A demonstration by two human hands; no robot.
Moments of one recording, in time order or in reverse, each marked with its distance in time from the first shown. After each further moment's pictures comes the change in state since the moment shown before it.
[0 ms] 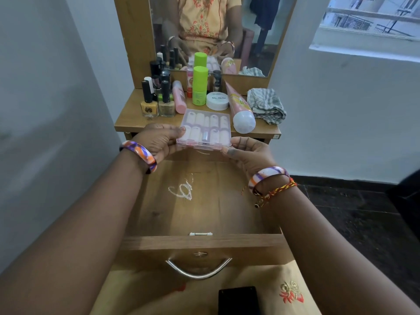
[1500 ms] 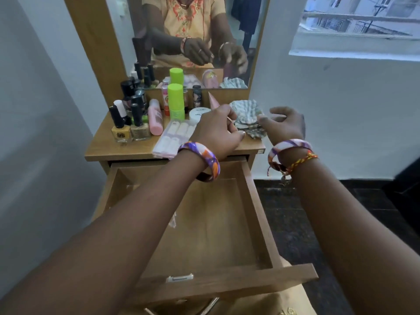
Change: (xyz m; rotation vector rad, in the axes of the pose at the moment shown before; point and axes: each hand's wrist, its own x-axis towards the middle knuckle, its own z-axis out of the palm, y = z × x) left_hand 0.013 0.017 0.135 0.971 -0.074 0.647; right_hand 0.058 -0.075 -0.062 -0.488 0.531 -0.173
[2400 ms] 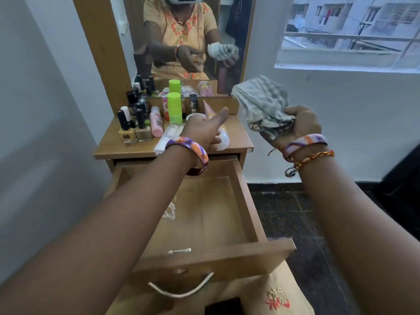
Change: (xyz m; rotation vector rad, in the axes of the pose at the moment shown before) left_hand -0.028 0.024 -0.020 -0.624 -0.010 -0.472; right_hand -0.034 -0.021 -0.059 1.189 -0.450 0.374
